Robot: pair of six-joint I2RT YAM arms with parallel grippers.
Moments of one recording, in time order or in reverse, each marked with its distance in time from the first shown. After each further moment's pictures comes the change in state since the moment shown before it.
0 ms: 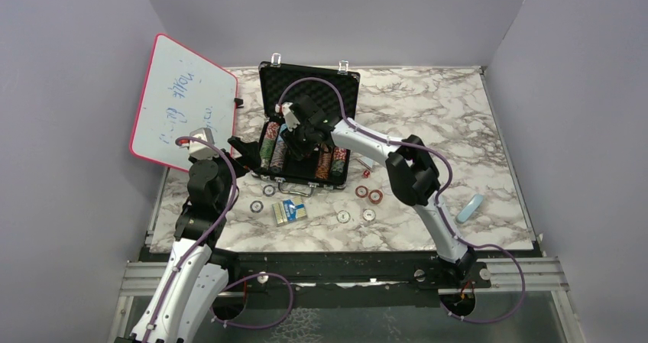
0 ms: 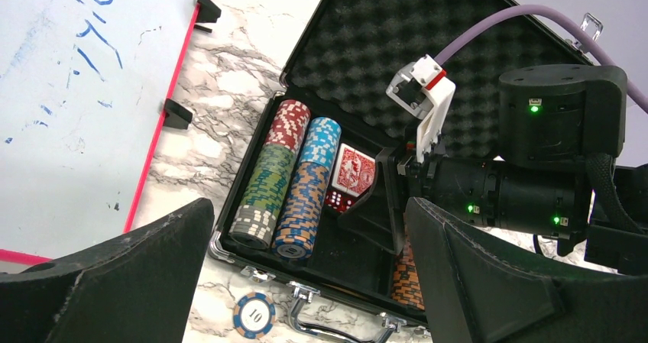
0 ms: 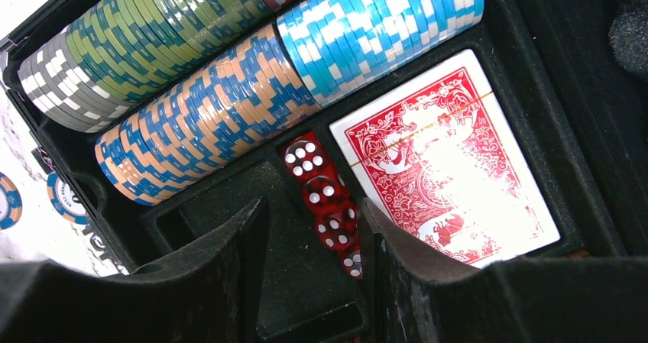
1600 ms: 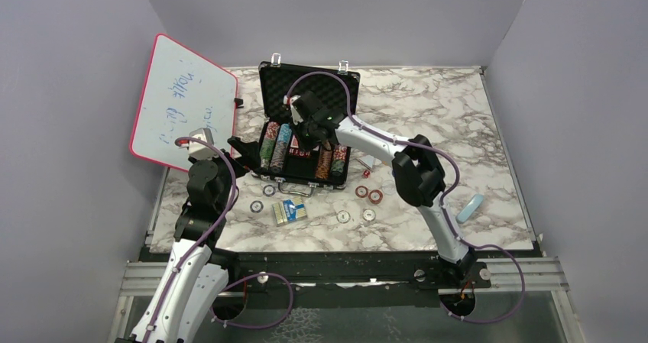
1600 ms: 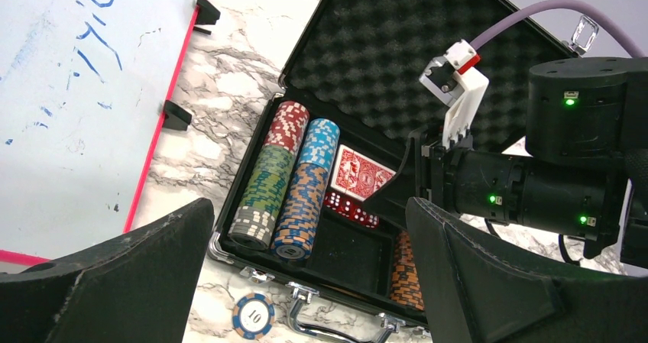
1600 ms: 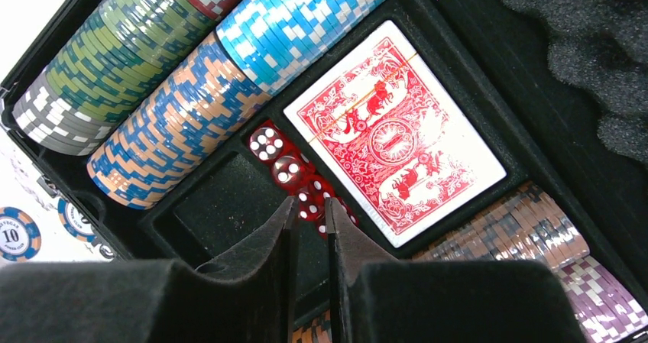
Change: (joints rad) left arm 0.000 -0.006 0.000 0.000 0.000 0.000; right arm -0.010 -0.062 -0.032 -0.016 0.106 0.135
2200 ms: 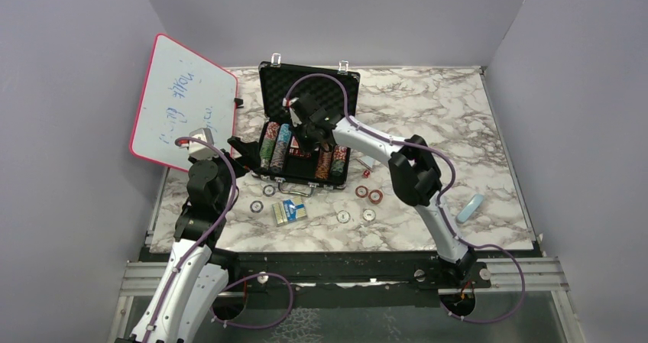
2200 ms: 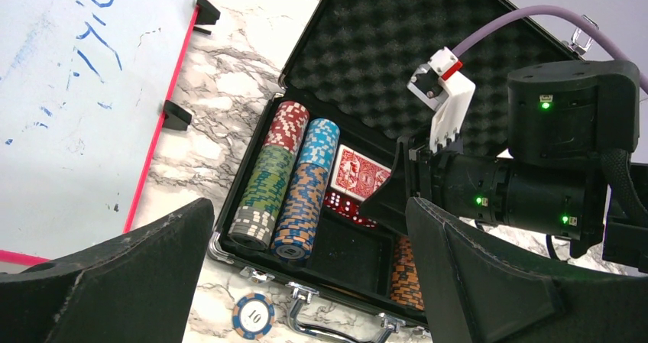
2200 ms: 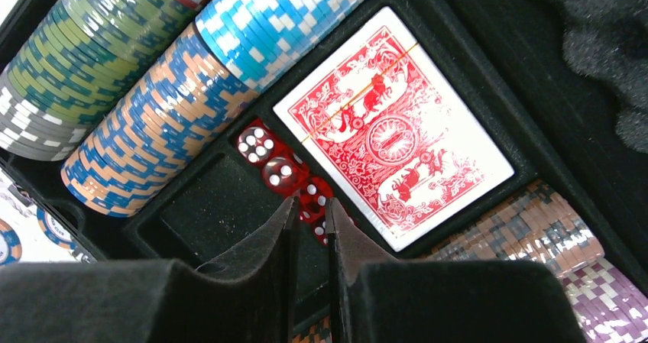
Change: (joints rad) left arm 0.000 0.000 0.000 0.000 0.000 0.000; right arm 0.000 0.037 0.029 -0.040 0.027 0.006
